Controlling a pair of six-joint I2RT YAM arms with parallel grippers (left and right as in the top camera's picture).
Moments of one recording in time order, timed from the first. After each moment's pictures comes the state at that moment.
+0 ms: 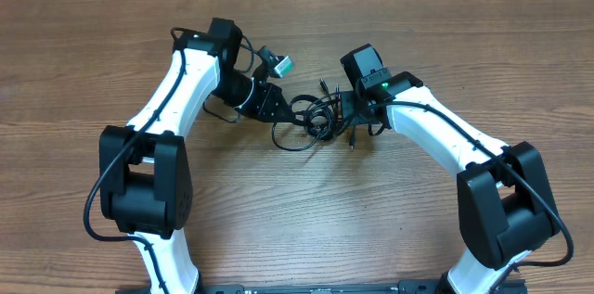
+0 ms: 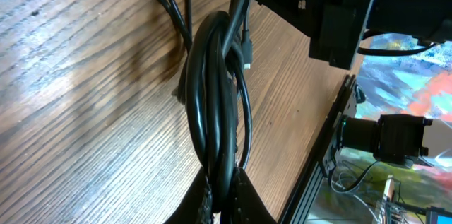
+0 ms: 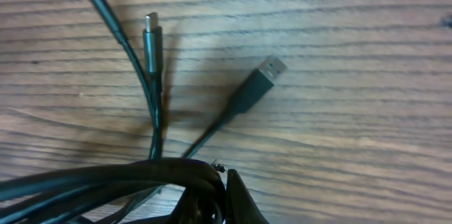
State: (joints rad) left arm -0.19 2.01 1.58 -1.16 0.84 0.34; right arm 0.43 1.86 1.27 -0.66 0.12 0.35
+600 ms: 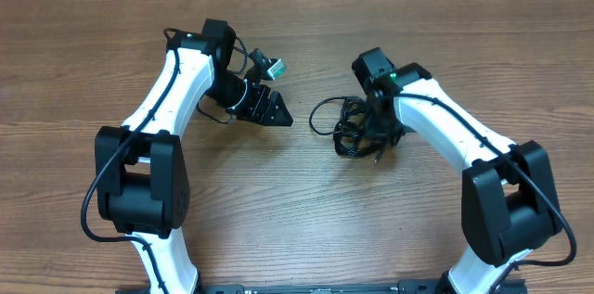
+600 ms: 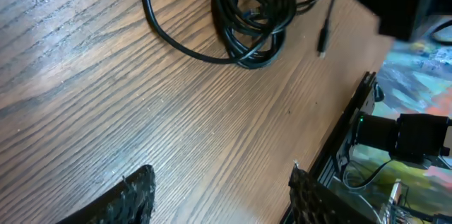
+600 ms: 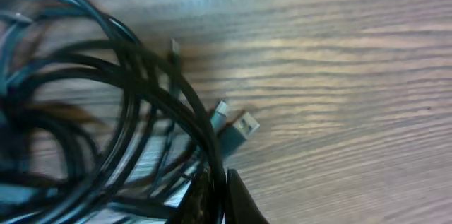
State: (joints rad) left arm -0.17 2.01 1.58 -1.20 0.76 0.34; right arm 0.40 1.86 1.35 -1.00 0.27 0.44
